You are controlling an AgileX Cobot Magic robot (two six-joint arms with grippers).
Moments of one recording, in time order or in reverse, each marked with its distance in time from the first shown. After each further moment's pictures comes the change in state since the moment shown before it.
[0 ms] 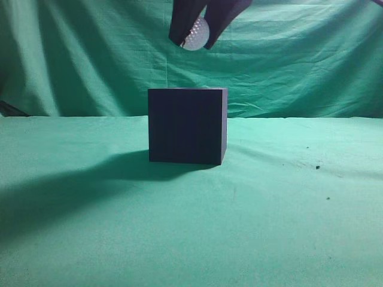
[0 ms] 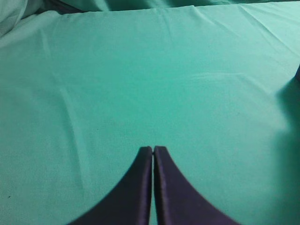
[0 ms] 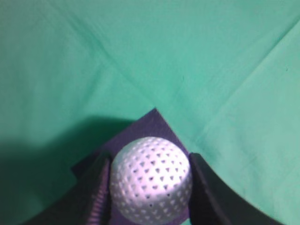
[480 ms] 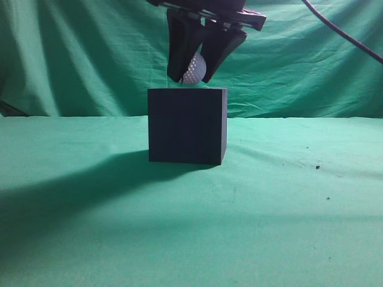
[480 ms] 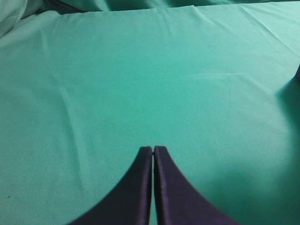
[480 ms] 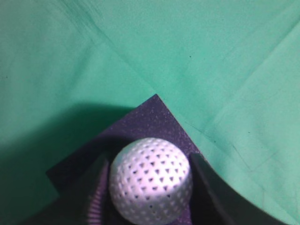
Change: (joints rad) left arm 0.000 0.000 0.000 0.000 0.000 0.000; right arm 0.004 0.090 0.000 0.000 -0.037 0.000
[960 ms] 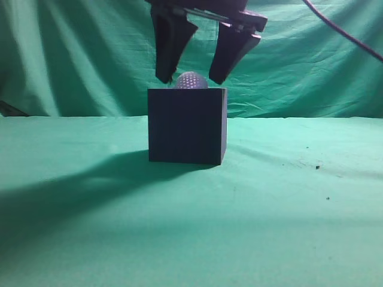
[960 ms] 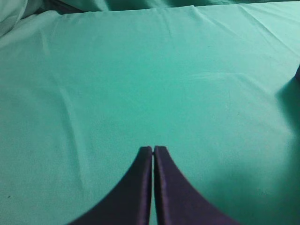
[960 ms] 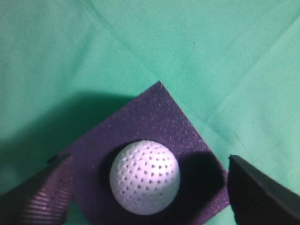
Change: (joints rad) left arm 0.000 0.000 0.000 0.000 0.000 0.000; right arm 0.000 0.005 -0.013 0.000 0.051 0.000
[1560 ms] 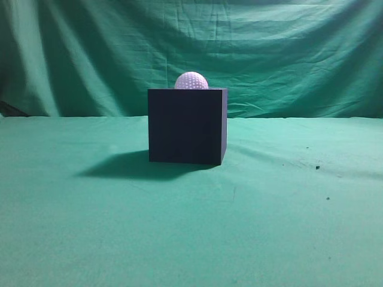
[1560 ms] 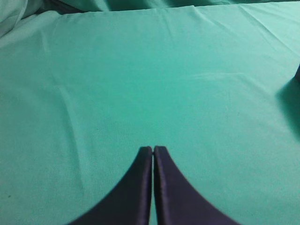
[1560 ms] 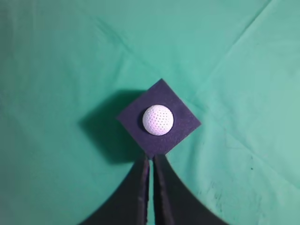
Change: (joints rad) left arm 0.000 0.000 0.000 0.000 0.000 0.000; right arm 0.000 -0.229 -0.311 -0.029 0.503 0.137
